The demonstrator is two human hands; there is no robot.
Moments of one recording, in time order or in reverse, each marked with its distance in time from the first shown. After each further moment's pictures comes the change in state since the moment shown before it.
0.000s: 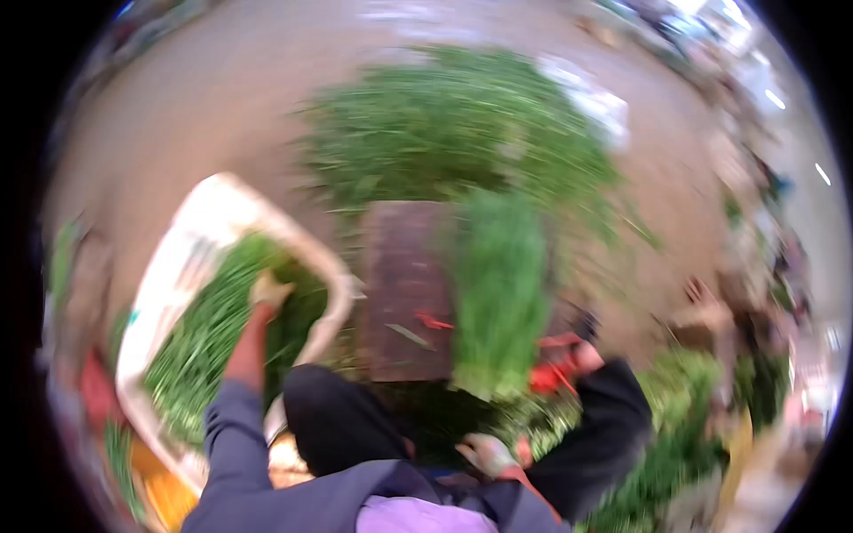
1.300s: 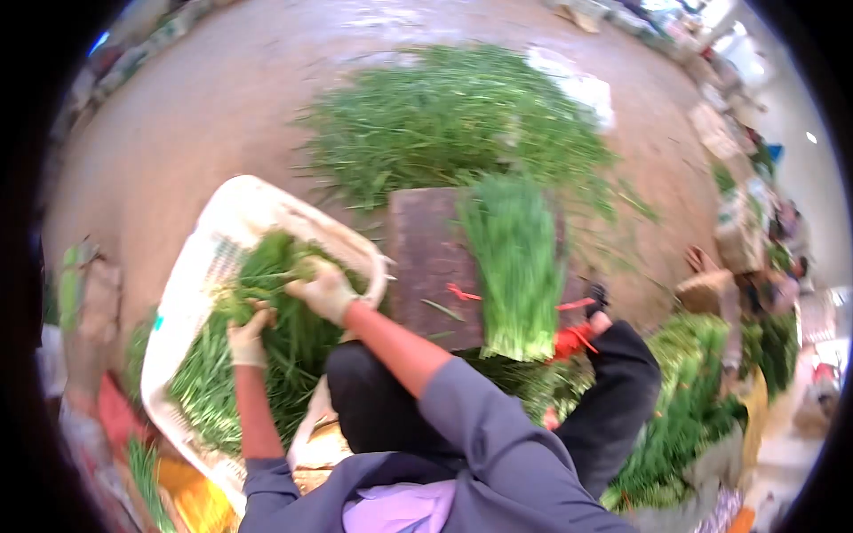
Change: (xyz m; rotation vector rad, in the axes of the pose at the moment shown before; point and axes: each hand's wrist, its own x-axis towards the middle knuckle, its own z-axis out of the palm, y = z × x) left_hand -0.129 -0.060 -0.125 -1.423 0.035 0.196; right_hand 0.277 -0.366 -0.014 0.915 0.042 -0.621
